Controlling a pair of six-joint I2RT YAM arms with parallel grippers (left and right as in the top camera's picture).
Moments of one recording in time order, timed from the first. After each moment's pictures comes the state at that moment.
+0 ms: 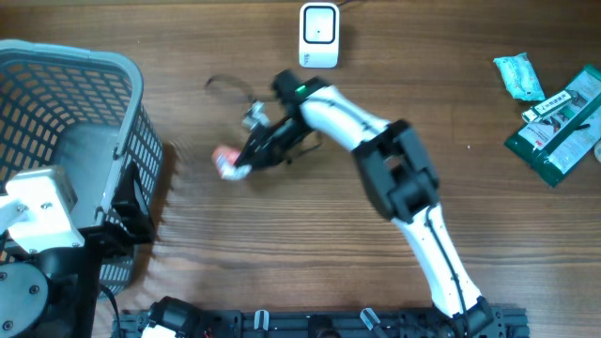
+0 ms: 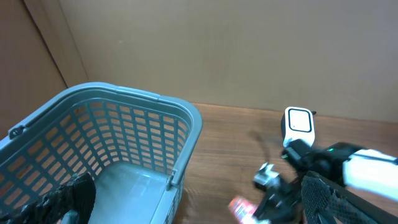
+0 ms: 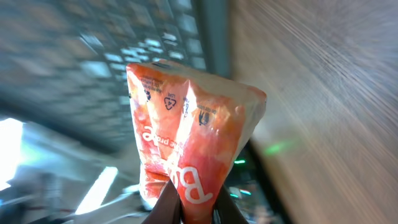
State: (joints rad) left arm -0.36 0.68 1.48 -1.12 -0.47 -0.18; right arm 0.55 2.55 1.99 -1.03 -1.43 0.29
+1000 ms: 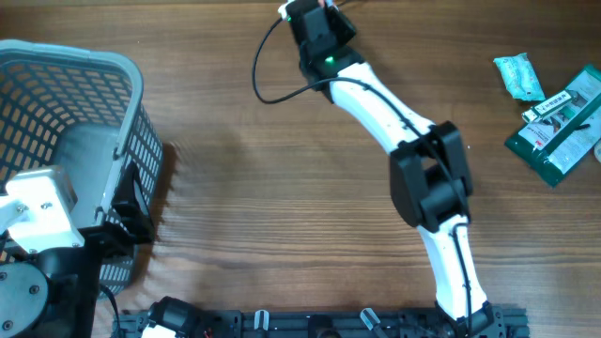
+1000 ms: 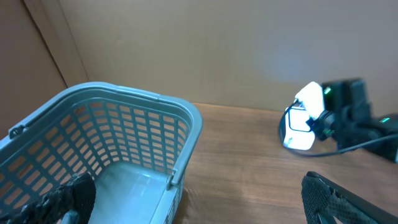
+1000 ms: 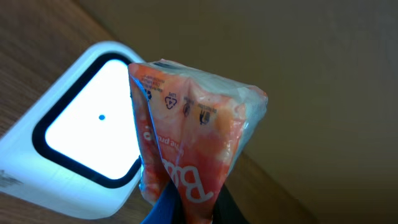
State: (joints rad) left arm -0.36 0.68 1.48 -1.12 -0.47 -0.18; right arm 0.52 2.37 1.99 -0.24 0.69 -0.58
